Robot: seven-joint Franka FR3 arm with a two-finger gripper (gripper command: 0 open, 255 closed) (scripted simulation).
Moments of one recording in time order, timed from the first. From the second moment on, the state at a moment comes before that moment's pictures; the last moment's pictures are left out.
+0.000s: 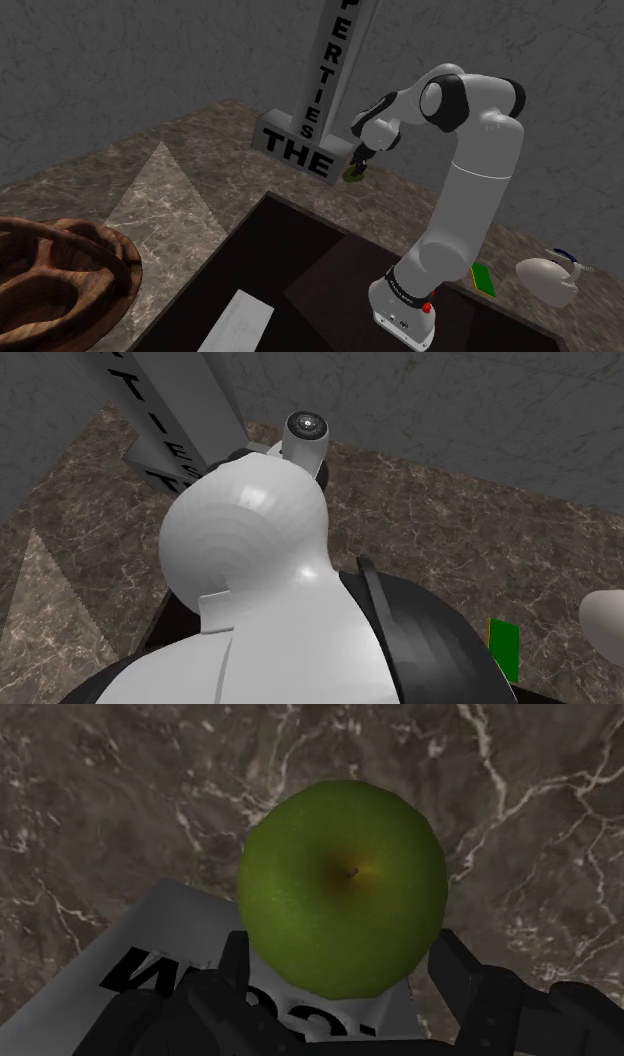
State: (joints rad) arm -0.03 0.32 -0.66 -2.26 0.54 2.58 -1.81
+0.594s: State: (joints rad) arm 0.03 0.21 -0.74 -2.26 0.39 2.50 -1.70
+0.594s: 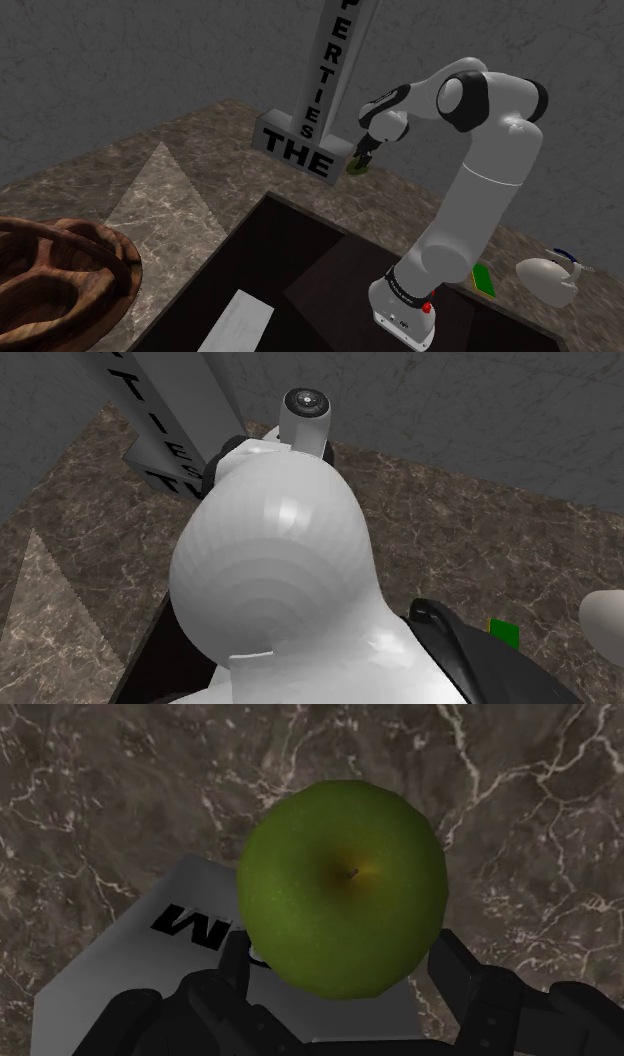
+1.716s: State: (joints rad) arm 0.09 0.01 -0.81 -2.20 0.13 2.33 -1.51
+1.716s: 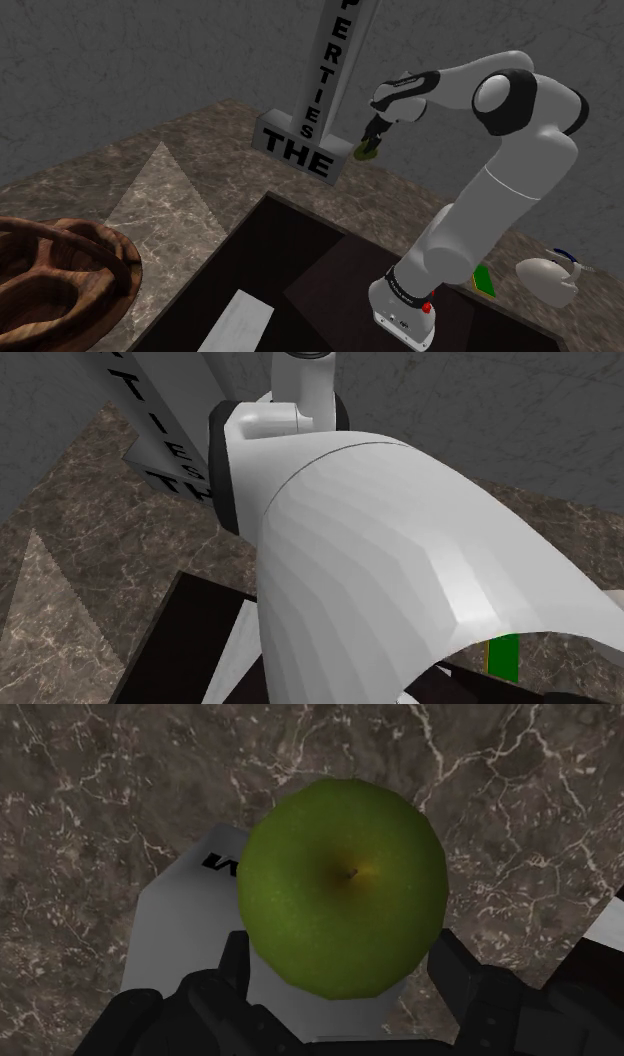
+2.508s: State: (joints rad) arm 0.01 -0.19 -0.85 -2.27 -0.06 2.25 -1.50
